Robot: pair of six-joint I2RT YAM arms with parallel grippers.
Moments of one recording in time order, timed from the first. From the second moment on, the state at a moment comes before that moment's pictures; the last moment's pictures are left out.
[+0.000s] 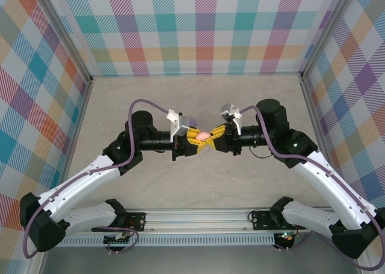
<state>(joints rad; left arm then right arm) -0.76 1.07 0.93 0.01 0.73 -0.05 0.65 1.00 1.14 -0.55 -0.75 0.06</state>
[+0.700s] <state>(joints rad) -0.76 1.06 0.91 0.08 0.70 -0.12 0.65 0.98 1.12 -0.50 -0.71 0.09</state>
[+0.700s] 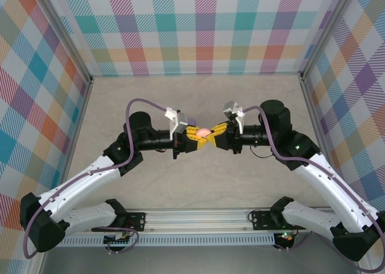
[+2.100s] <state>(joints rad) -0.76 1.05 0.92 -0.08 0.67 0.13 0.67 0.98 1.16 -0.59 -0.50 0.10</state>
